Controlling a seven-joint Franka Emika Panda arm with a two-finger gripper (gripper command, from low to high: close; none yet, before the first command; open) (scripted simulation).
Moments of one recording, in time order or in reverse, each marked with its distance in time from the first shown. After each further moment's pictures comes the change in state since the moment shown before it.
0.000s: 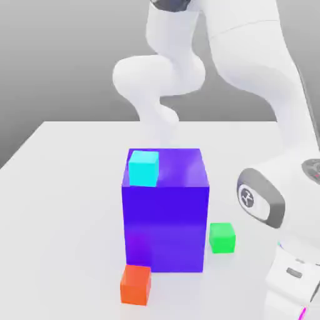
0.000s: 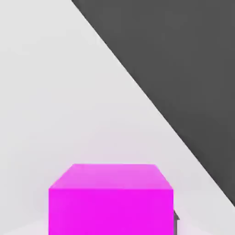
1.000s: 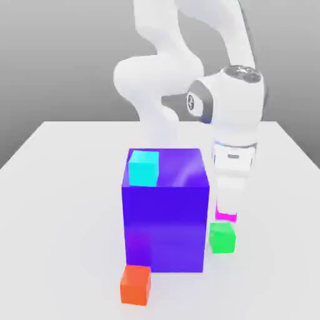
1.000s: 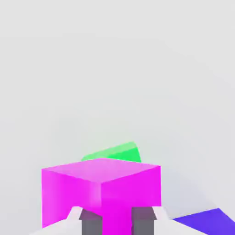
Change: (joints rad) arm 0.116 -0.636 -0.063 -0.745 0.188 0.116 -0.539
